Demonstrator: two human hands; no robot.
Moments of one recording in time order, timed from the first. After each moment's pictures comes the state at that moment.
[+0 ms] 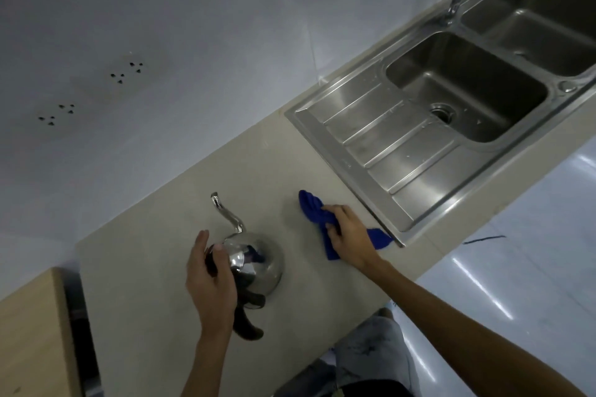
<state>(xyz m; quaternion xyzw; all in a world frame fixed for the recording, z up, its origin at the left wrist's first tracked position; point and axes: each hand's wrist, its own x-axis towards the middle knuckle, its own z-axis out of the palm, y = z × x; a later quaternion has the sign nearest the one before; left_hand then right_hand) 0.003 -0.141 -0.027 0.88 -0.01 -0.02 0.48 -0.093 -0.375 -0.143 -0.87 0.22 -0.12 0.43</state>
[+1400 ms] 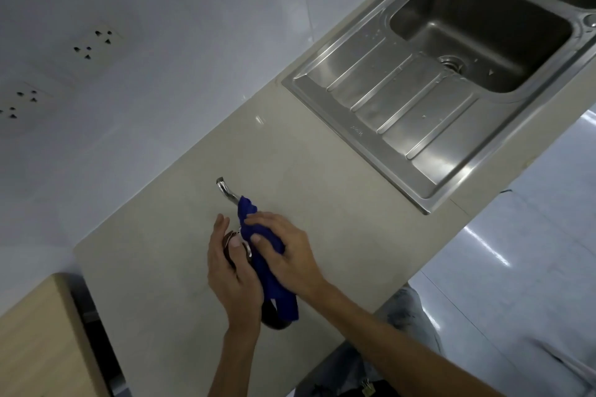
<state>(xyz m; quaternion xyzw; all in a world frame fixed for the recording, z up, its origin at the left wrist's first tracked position) 0.013 -0.135 -0.046 0.86 -0.08 -0.03 0.49 -0.032 -0.229 -0.057 -0.68 0.21 -0.20 0.67</state>
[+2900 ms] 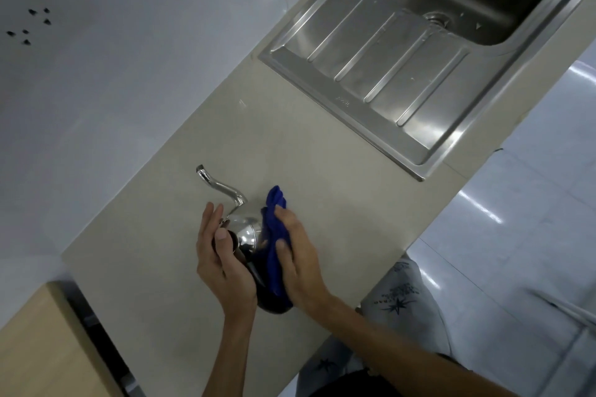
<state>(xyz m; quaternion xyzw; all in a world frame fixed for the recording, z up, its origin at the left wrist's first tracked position) 0.015 -0.132 -0.049 0.80 -0.11 -0.05 0.58 -0.067 -0.184 -0.095 -0.61 0.34 -0.20 0.69</state>
